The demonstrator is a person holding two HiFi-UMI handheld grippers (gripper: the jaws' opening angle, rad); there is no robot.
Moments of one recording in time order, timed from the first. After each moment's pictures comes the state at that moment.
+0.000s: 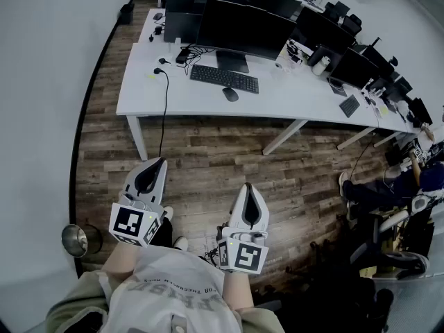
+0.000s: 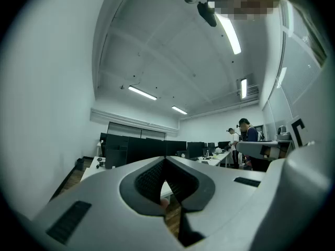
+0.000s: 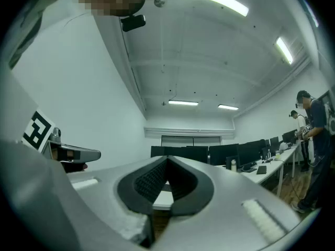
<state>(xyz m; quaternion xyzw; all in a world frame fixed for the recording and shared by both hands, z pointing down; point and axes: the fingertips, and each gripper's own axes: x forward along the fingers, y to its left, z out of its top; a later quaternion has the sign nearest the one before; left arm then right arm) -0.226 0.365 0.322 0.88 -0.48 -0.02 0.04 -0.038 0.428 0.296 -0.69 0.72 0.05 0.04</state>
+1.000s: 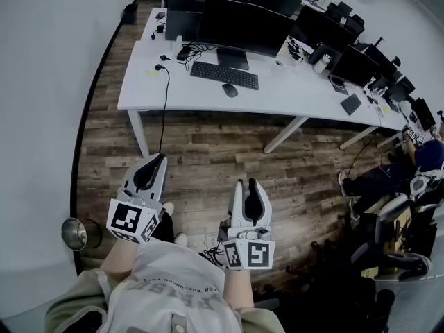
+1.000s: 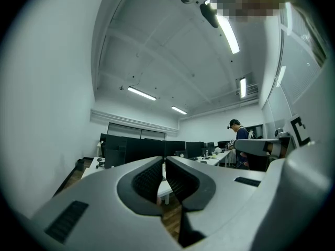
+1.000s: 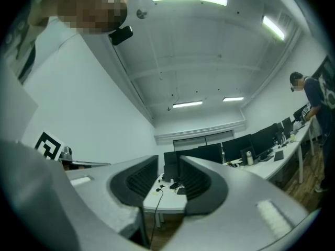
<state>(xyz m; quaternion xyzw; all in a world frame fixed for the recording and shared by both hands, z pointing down) -0.206 0.397 0.318 0.88 -0.48 -0.02 0.04 -0.021 0.457 0.289 -0.63 0.77 0.01 0.12</state>
